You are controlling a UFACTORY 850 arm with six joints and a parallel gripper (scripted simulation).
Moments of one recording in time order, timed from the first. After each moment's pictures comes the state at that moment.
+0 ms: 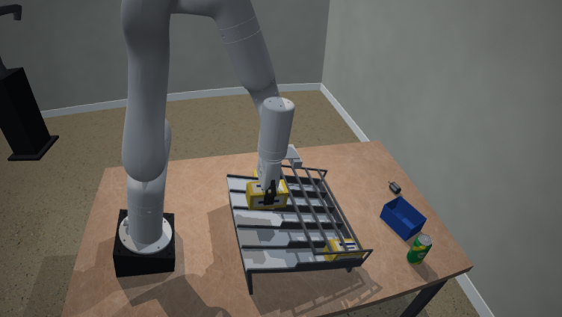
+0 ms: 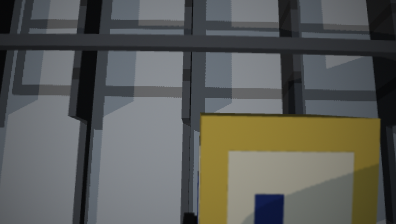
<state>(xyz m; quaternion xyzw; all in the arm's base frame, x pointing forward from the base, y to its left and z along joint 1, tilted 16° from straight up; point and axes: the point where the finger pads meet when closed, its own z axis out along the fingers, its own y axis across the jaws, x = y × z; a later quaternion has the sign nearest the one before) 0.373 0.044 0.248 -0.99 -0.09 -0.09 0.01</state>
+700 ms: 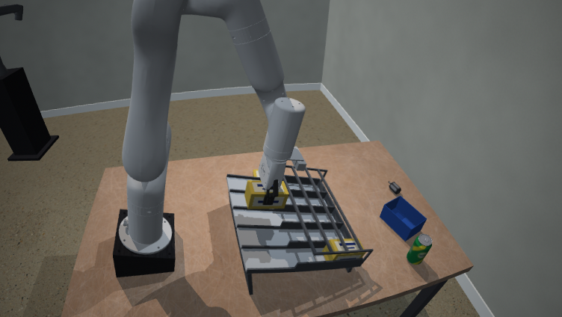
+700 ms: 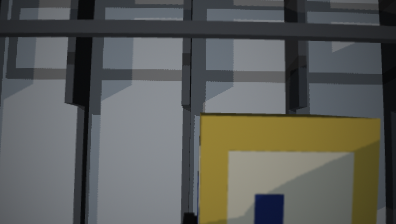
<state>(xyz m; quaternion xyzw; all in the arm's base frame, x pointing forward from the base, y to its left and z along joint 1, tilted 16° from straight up) 0.373 0.044 0.248 -1.00 -0.09 -0.04 0.00</state>
